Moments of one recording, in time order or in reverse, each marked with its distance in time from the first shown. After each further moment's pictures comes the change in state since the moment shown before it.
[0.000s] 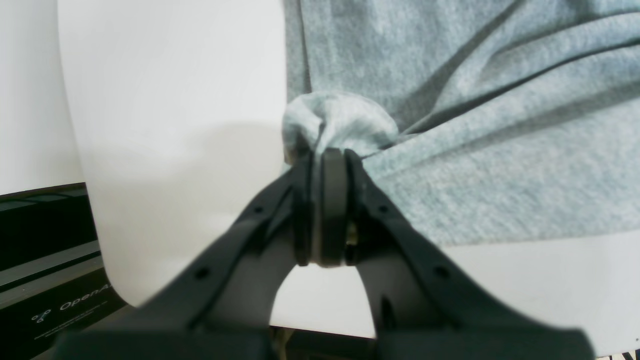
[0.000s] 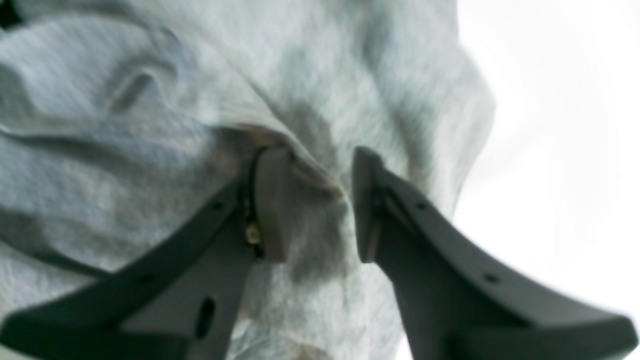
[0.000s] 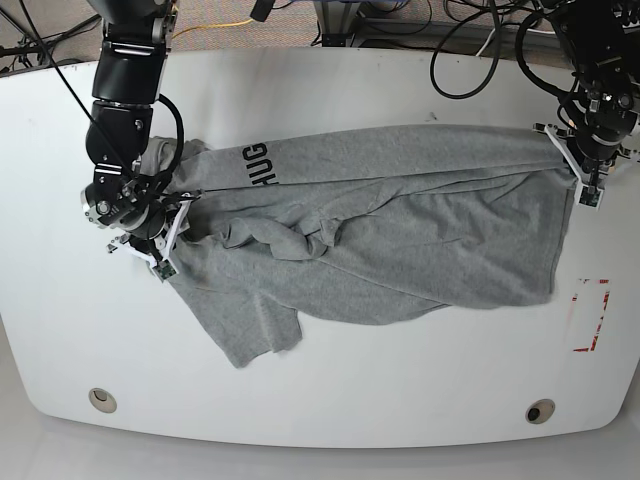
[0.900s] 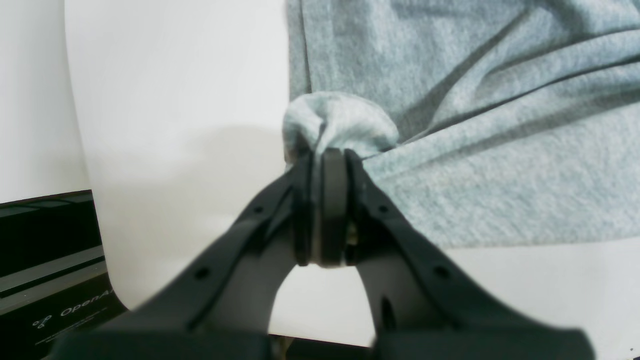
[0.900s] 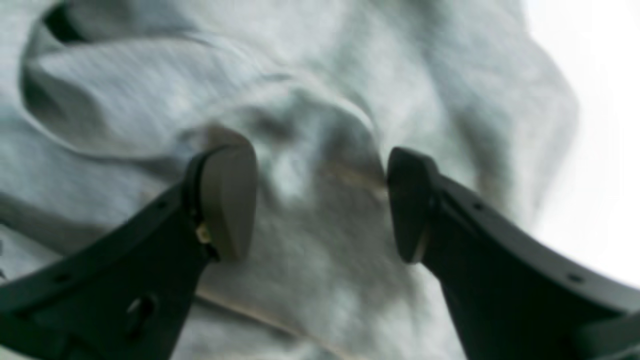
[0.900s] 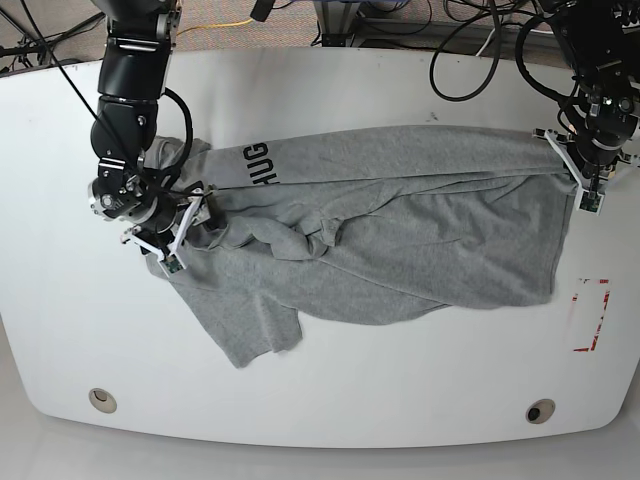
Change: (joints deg) left arm -1.1 0.0 0.3 0.0 0.0 0.0 0.0; right arm -1.0 -1.5 0.1 -1.1 5.8 0.0 -0.2
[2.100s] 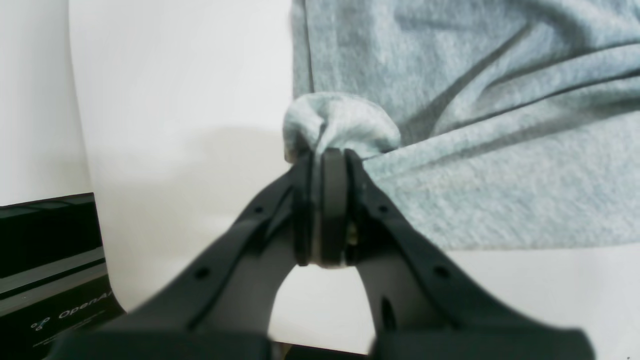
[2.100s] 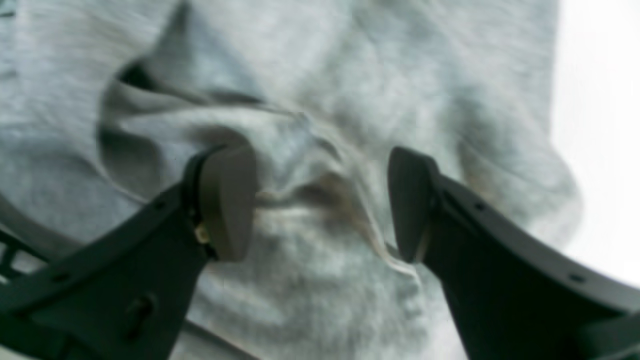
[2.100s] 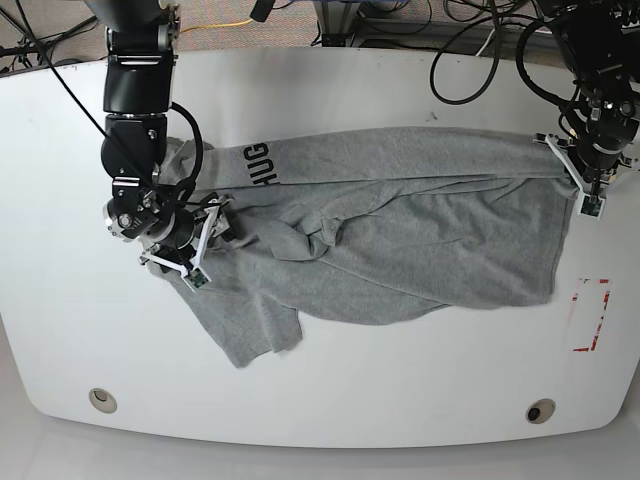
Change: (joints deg) left arm -1.2 0.0 0.0 -0.5 0.0 0.1 0.0; right arm 3.7 0.2 -7.5 -0.5 -0.4 0.0 -1.1
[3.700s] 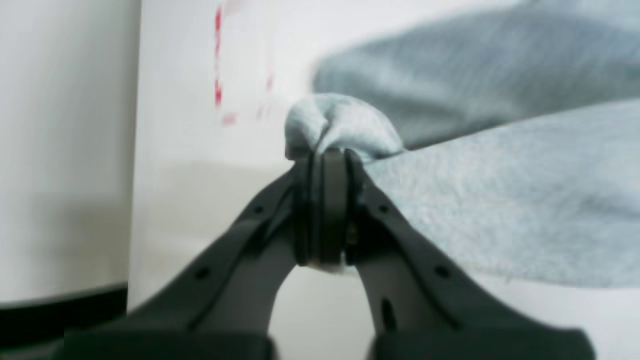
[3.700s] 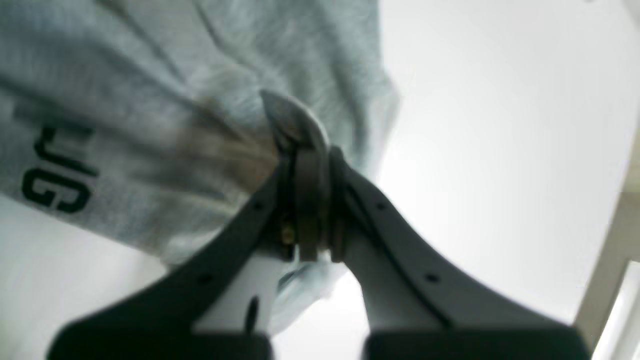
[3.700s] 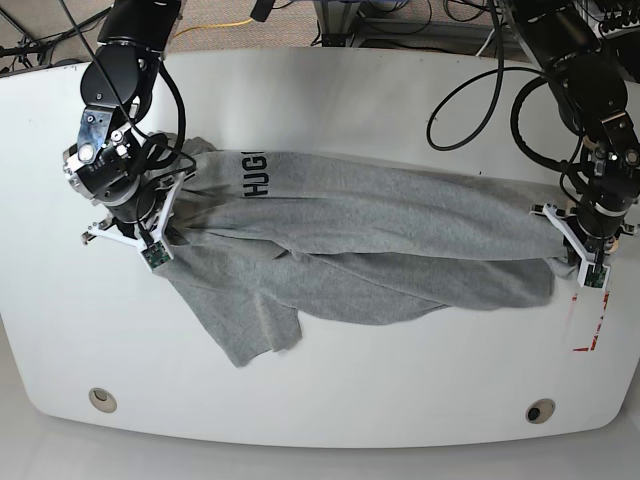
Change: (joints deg) left arm -17.2 1.6 3.8 -0.4 -0.1 0.0 0.5; right arm -12.0 -2.4 11.8 37.0 0.7 0.0 -21.0
